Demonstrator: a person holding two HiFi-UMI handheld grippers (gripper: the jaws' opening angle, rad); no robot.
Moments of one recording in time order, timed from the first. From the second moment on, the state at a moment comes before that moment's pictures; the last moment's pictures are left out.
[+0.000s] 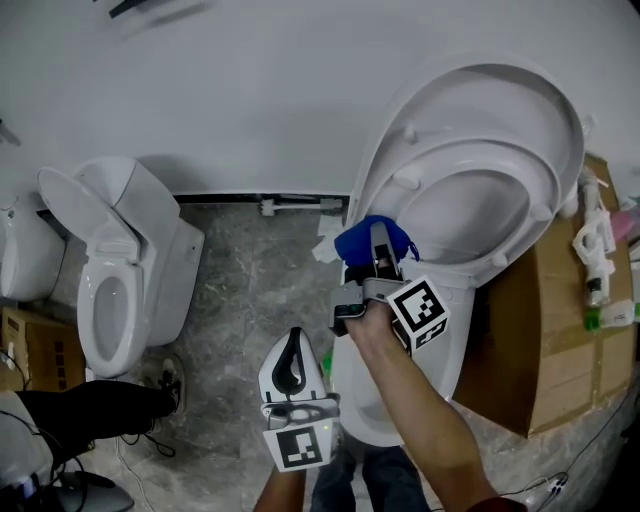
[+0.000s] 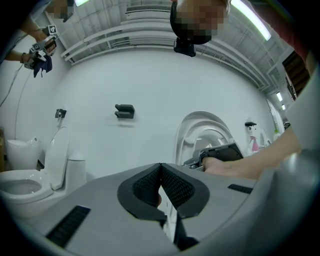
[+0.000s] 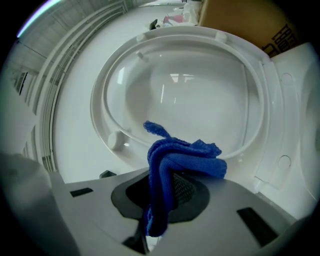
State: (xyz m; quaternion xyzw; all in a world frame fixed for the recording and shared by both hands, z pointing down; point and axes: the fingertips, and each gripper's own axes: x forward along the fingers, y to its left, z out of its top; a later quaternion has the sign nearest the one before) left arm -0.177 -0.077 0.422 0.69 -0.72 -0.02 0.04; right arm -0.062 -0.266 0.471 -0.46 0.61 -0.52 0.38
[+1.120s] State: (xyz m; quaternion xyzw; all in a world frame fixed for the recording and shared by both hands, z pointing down) left arm -0.120 -0.091 0.347 0.71 -0.70 -0.03 0.03; right arm -0.046 -0.274 0.310 -0.45 0.81 -0.31 0.22
